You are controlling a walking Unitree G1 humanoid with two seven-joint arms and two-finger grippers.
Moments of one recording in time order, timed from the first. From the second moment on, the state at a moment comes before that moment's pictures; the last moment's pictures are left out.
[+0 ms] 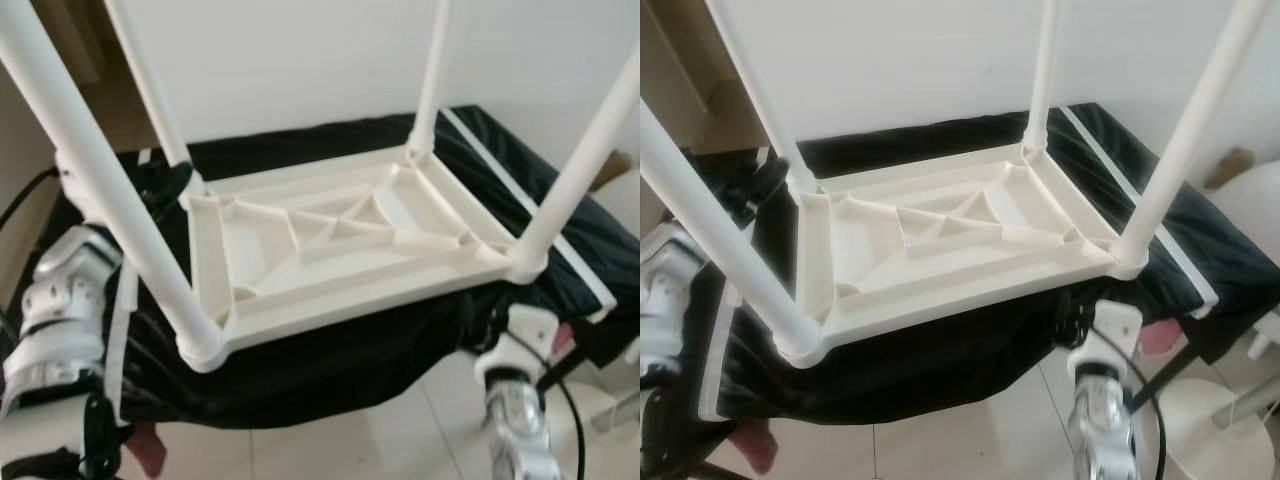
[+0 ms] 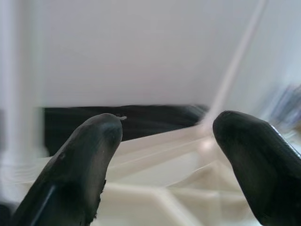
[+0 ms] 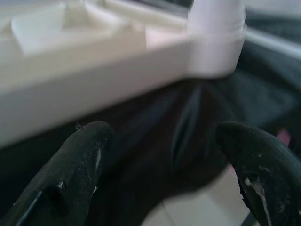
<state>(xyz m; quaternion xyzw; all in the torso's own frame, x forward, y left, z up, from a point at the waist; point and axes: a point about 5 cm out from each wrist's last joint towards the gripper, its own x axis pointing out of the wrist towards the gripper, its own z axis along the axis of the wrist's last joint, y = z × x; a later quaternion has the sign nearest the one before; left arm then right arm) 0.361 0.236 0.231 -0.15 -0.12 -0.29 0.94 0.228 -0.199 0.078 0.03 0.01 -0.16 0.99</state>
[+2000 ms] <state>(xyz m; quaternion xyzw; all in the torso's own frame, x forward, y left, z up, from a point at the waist) 0.243 0.082 0.215 -0.23 -0.11 -0.58 0.77 0.378 -0.147 0.115 -0.01 0.08 0.02 1.00</state>
